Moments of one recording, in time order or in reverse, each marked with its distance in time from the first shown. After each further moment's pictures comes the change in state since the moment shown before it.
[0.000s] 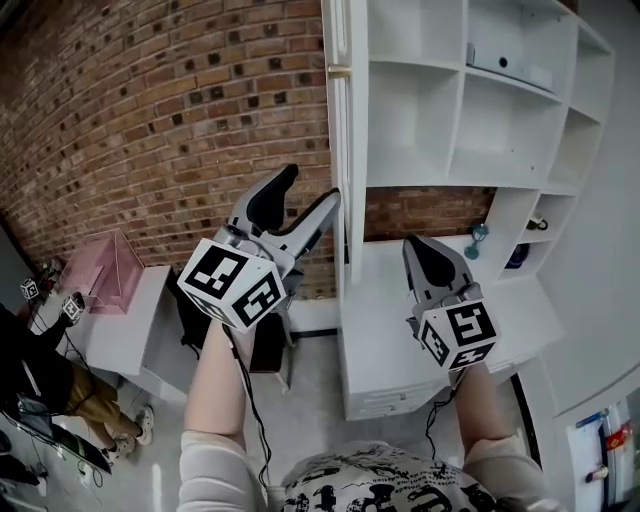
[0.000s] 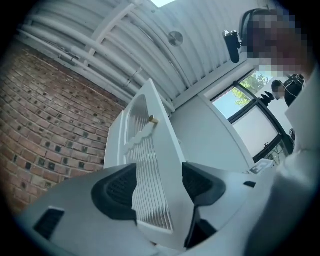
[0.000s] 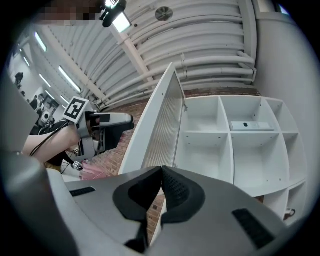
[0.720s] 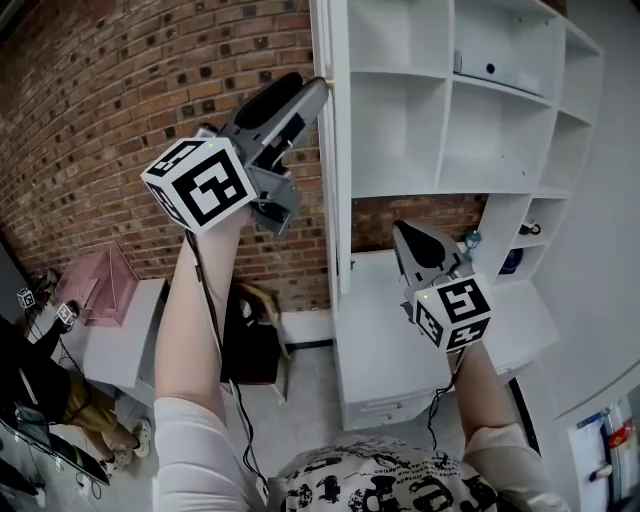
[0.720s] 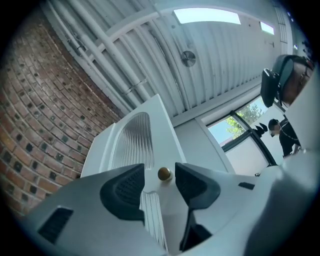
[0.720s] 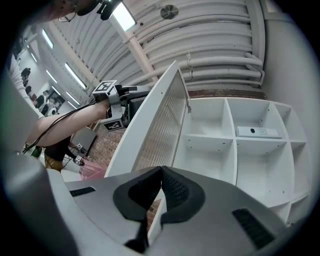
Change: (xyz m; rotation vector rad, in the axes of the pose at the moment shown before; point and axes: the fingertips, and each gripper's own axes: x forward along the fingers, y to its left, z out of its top) left arm 0.071 0.029 0.118 -0.159 -0.187 -0.171; right arm 0.027 -0.015 0.021 -0.065 -0.009 0.036
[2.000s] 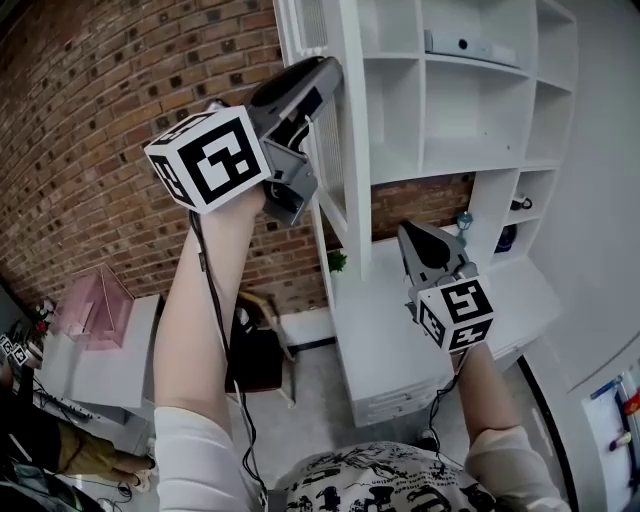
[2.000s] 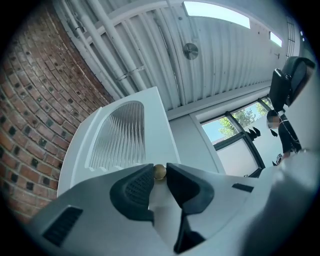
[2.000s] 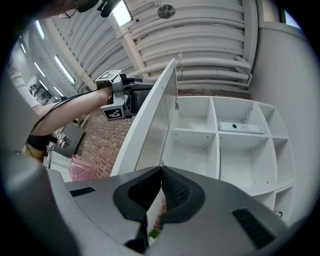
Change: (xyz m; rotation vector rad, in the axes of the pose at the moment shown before) left arm 0.048 -0.036 -0.027 -0.056 0.070 -0.105; right arm -0.029 -0.021 -0.038 0.025 0.031 -0.139
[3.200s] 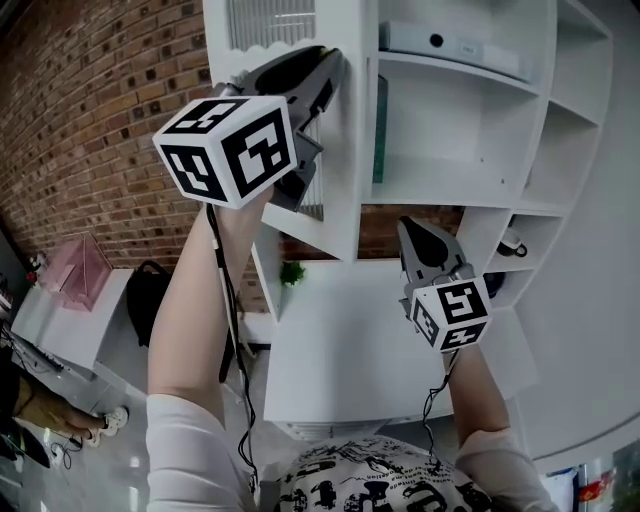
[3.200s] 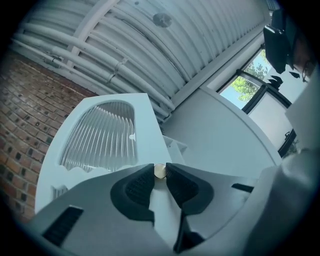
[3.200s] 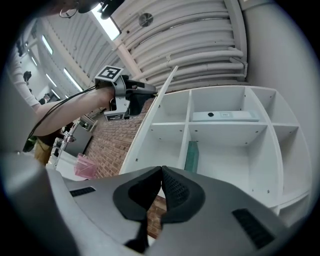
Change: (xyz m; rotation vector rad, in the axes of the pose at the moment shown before) left arm 0.219 0.005 -0.109 0.287 0.037 0.327; right arm 0.014 -0.253 -0.060 -0.002 -0.061 0.138
